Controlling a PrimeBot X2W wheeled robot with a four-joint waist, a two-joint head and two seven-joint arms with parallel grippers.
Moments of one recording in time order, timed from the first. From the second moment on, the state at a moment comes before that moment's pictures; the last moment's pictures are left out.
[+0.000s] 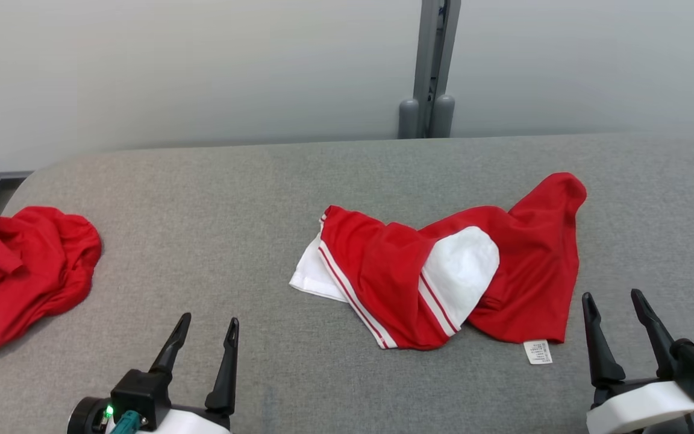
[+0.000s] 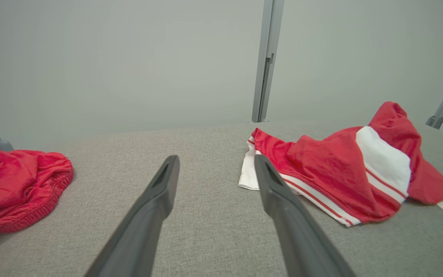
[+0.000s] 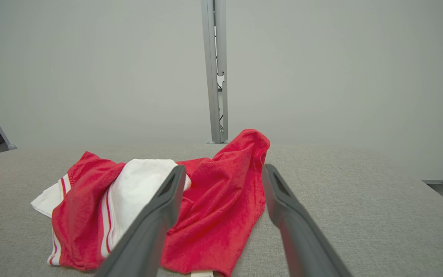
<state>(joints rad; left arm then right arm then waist) 0.01 0.23 -0.35 0.13 -0.36 0.15 -0.23 0.00 -0.06 -0.04 0.17 0.12 0.13 -0.21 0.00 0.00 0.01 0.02</state>
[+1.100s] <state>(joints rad) -0.31 0.09 -0.69 0.17 -0.30 -0.05 -0.02 -0.07 -0.05 -0.04 0.10 0.12 0.13 -0.18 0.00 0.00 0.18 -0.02</state>
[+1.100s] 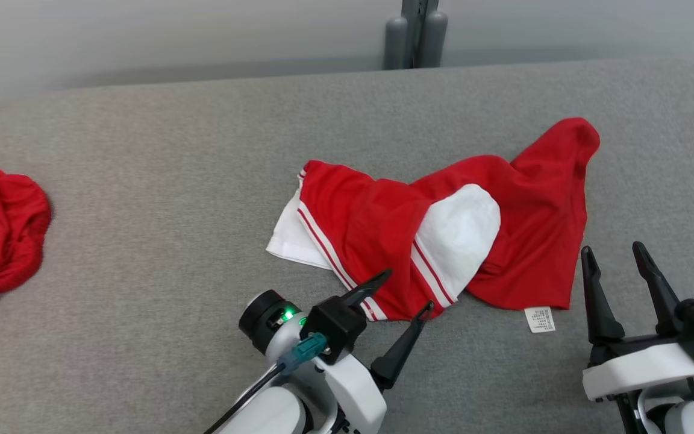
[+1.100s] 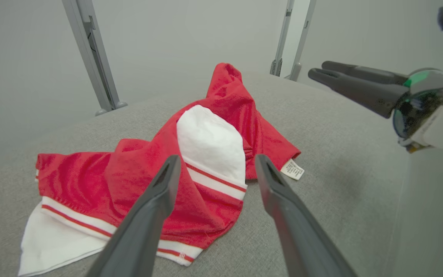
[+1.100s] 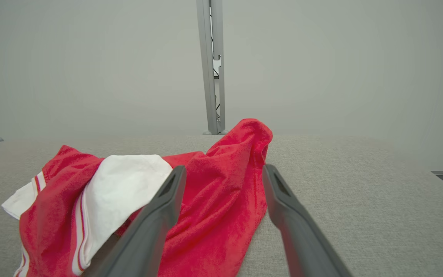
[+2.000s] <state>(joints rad) -0.54 0.08 -0.77 0.59 -0.30 -0.06 -0.04 -0.16 -0.05 -0.02 0.14 0.17 0.13 -0.24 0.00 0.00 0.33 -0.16</state>
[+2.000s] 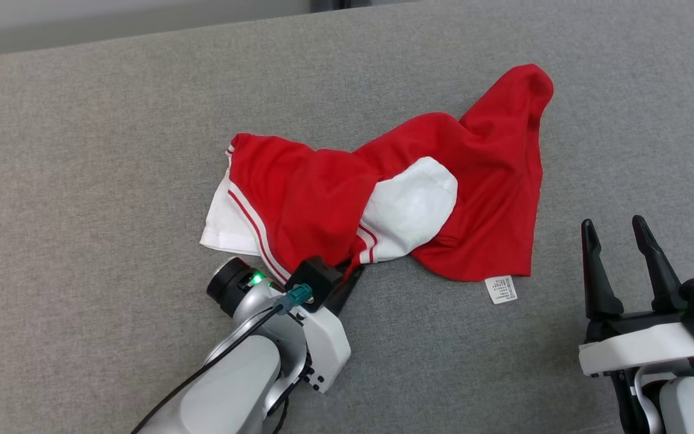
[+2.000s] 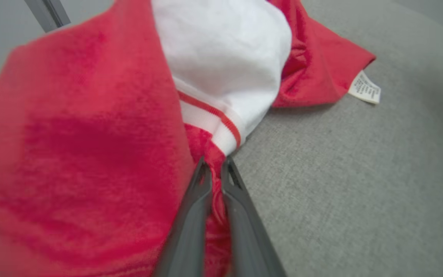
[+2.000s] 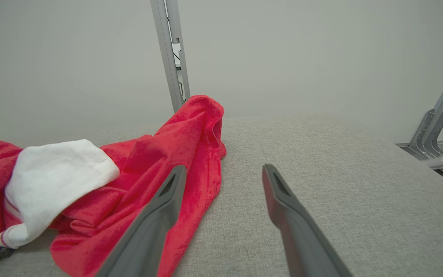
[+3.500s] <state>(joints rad) -0.10 0.31 -0.42 0.12 -0.49 0.25 -0.25 -0.10 -0.05 -0.09 0.14 0.14 0.13 -0.19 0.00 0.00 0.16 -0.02</state>
